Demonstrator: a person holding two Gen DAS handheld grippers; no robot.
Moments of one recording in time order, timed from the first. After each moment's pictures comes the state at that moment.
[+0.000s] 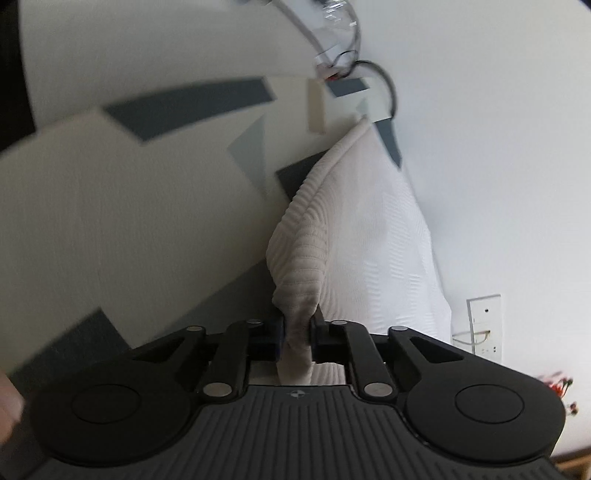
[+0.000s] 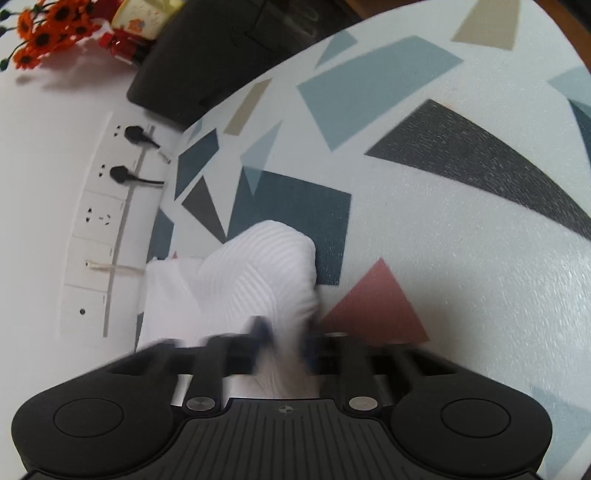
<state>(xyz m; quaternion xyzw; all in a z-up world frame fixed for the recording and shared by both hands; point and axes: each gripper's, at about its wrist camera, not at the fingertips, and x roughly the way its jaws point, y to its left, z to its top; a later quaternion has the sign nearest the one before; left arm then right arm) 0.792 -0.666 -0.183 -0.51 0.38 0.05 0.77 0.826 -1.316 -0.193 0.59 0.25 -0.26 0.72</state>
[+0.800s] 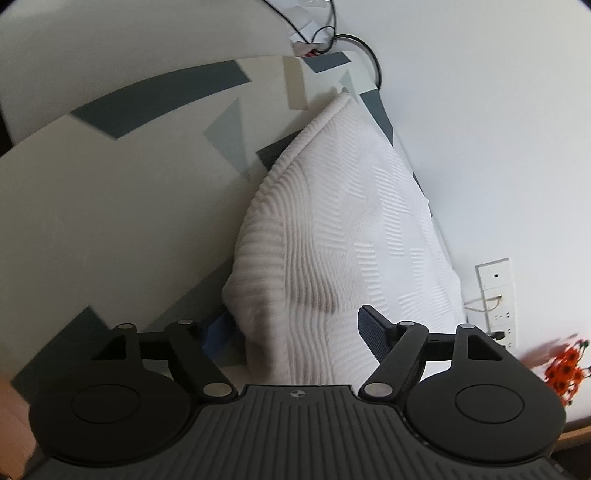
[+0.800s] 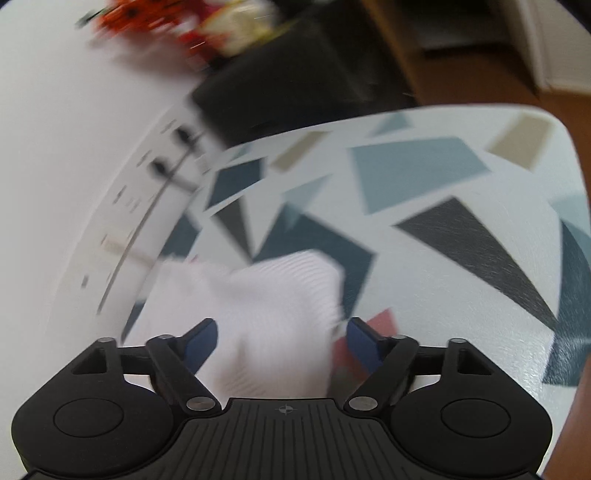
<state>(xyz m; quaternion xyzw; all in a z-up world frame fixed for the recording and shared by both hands) 0.798 -0.682 -0.186 -0.47 0.41 0.02 0.78 0.826 -1.282 -0.137 0.43 0.28 -0.26 0.82</state>
